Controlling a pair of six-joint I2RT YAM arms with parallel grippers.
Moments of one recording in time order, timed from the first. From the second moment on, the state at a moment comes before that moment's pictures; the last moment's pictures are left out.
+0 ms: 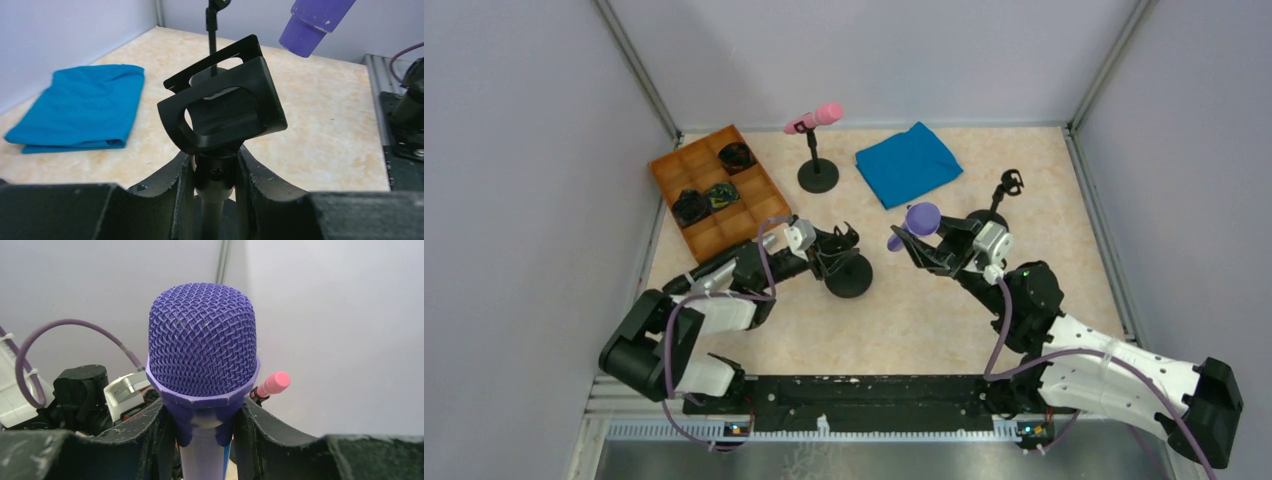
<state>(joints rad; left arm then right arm) -0.46 1.42 0.35 1.29 0.74 -0.19 0.95 0.81 0.53 0.82 -0.03 -0.20</state>
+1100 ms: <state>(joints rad) -0.47 1.50 0.26 1.45 0.59 -0.16 0.95 0.79 0.53 0.76 -0.03 -0.18</state>
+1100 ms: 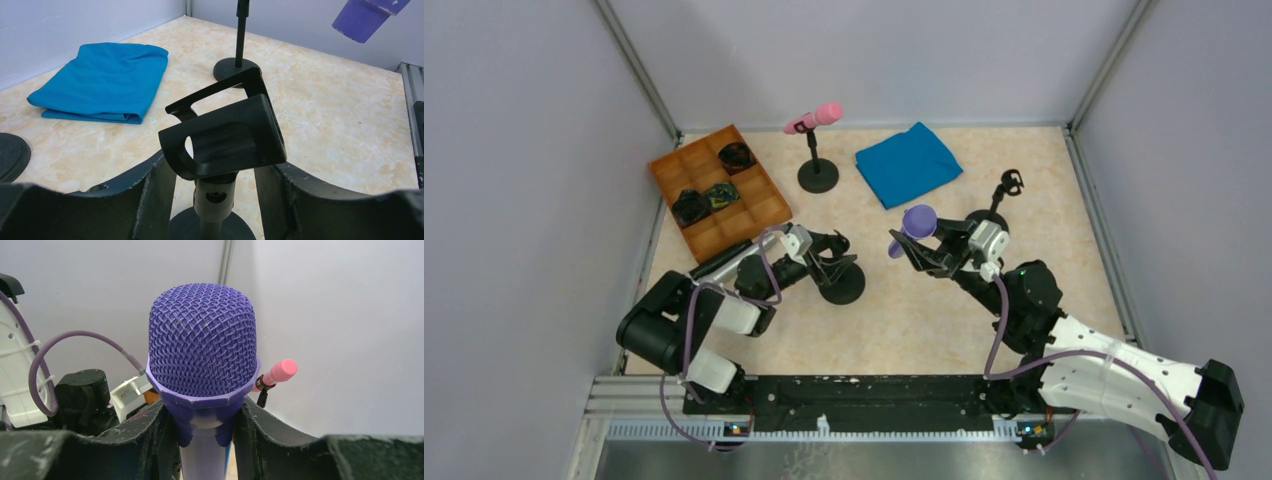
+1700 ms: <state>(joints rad) -0.48 1.63 0.22 1.49 0.48 -0.26 0.95 0.79 0.53 0.74 -0.03 -0.18</state>
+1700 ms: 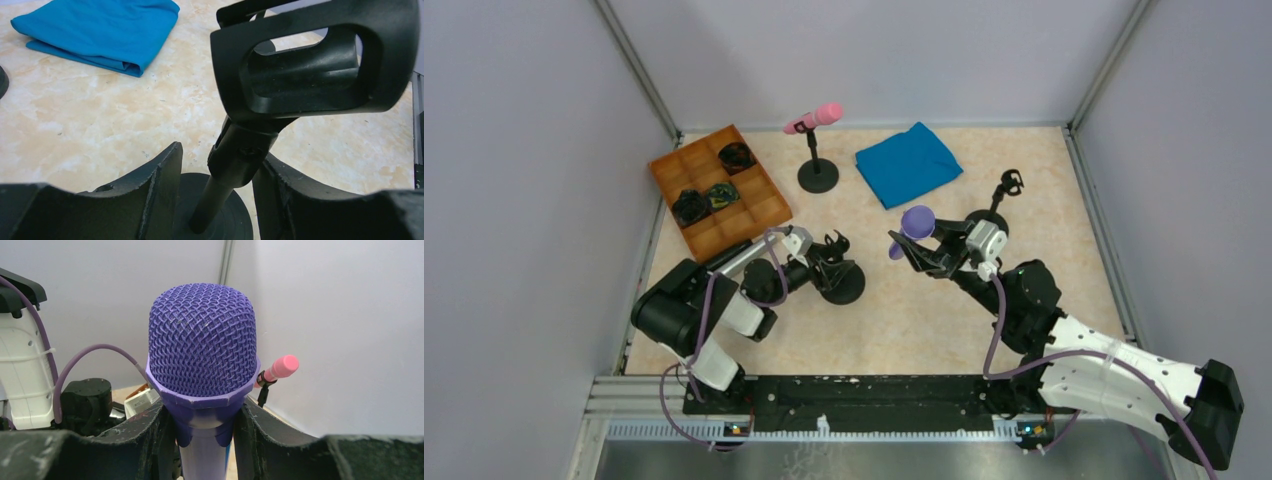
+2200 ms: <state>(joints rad) -0.48 1.53 0.22 1.49 0.48 -0.27 0.95 0.80 0.53 0.73 -0.05 -0.18</state>
